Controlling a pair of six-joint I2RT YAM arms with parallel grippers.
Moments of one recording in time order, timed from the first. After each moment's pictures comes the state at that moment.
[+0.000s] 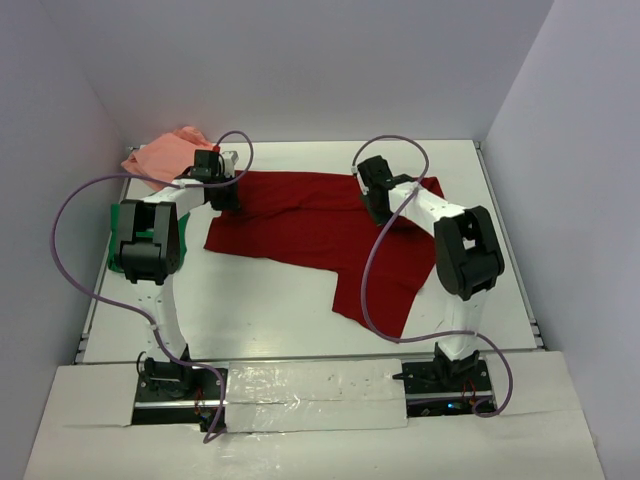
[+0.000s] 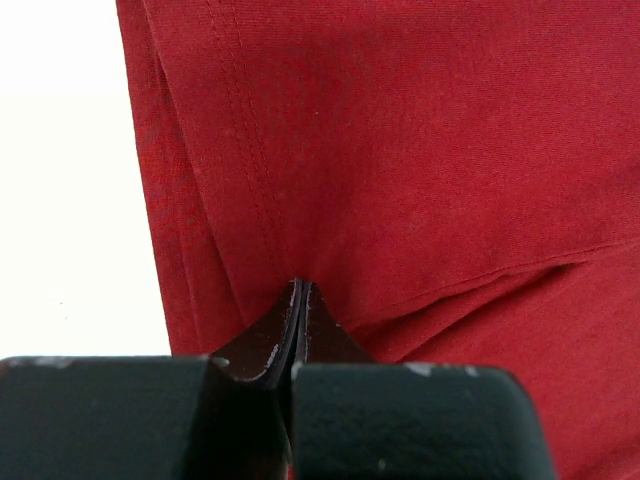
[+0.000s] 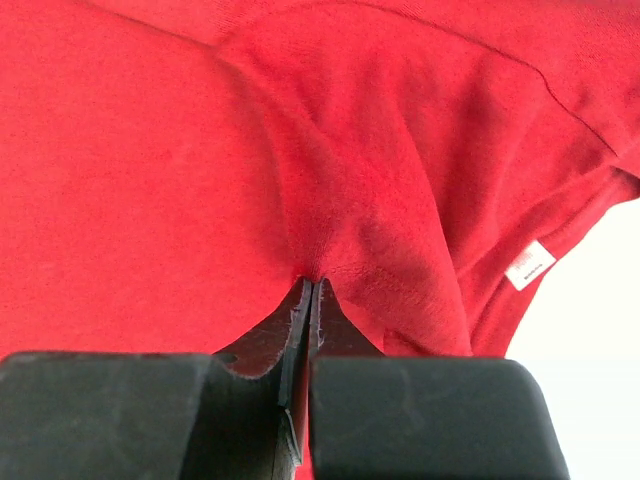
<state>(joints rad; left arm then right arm) -0.13 2.10 1.47 -0.30 0.21 -0.09 0.37 1.92 1.39 -0.57 0.30 -0.16</state>
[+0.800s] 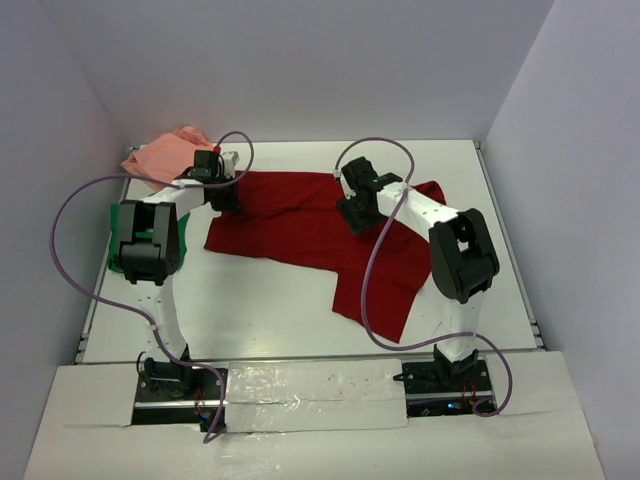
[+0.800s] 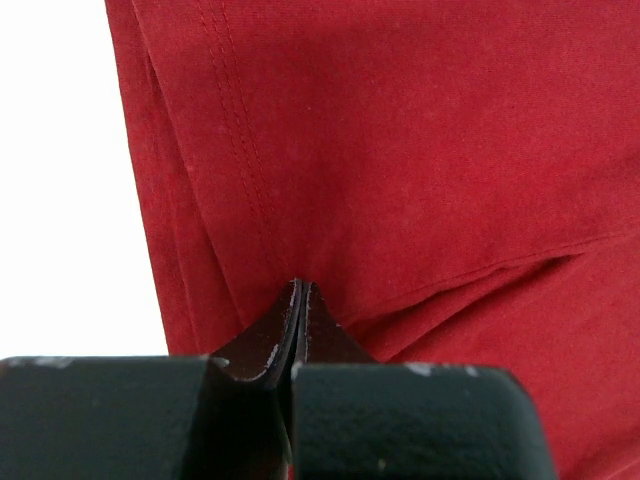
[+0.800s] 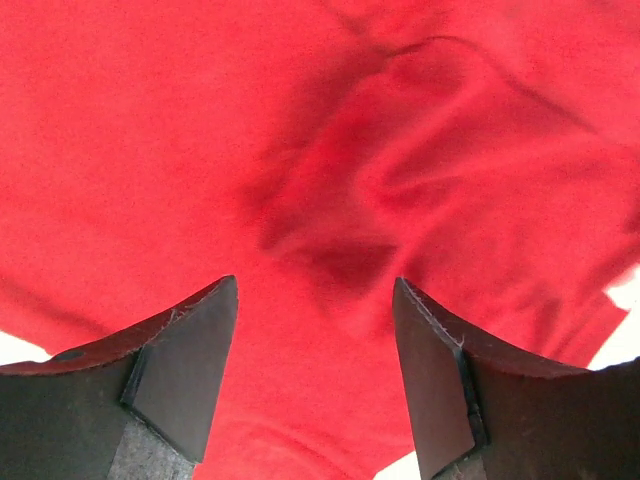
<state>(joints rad) -0.13 2.10 1.47 -0.30 0.22 -0.08 0.45 1.91 1.45 -0.68 0.13 -0.10</state>
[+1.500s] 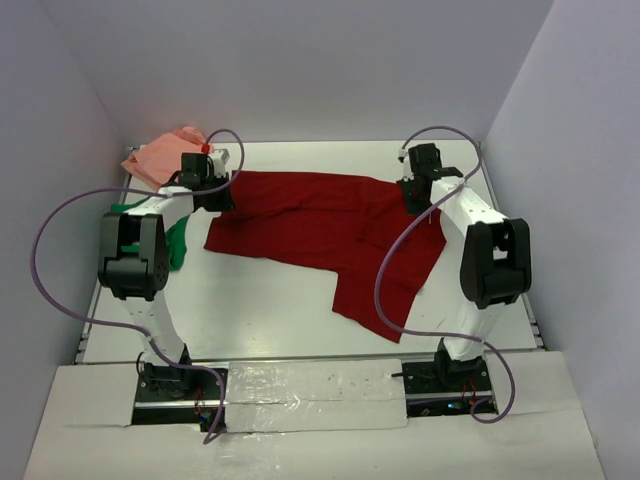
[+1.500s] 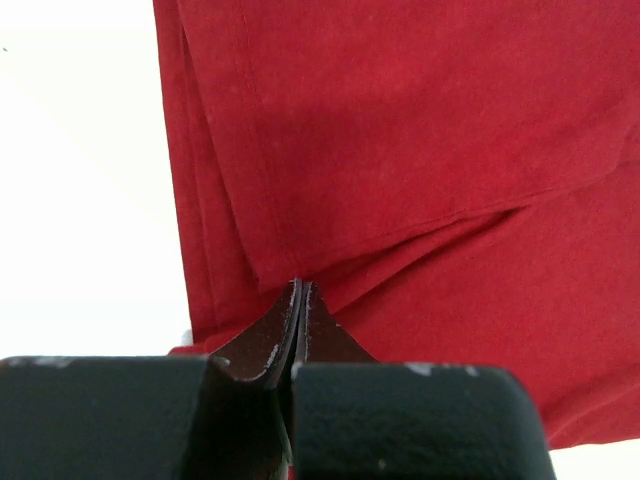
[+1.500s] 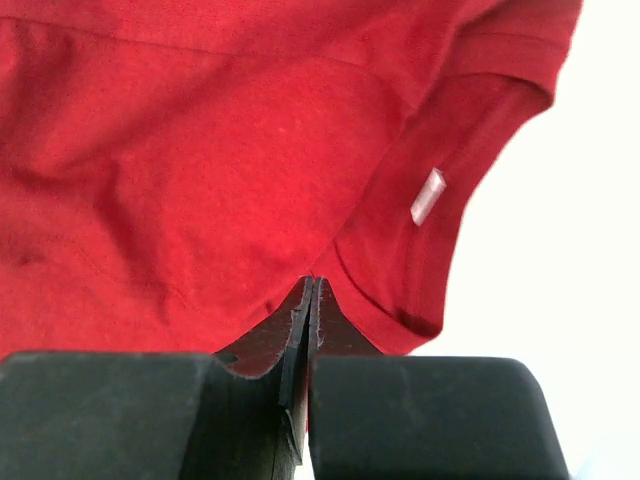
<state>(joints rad) -0.10 1.93 1.32 -0.22 0.24 -0.10 0.13 1.77 1.35 -0.62 0.13 -0.11</state>
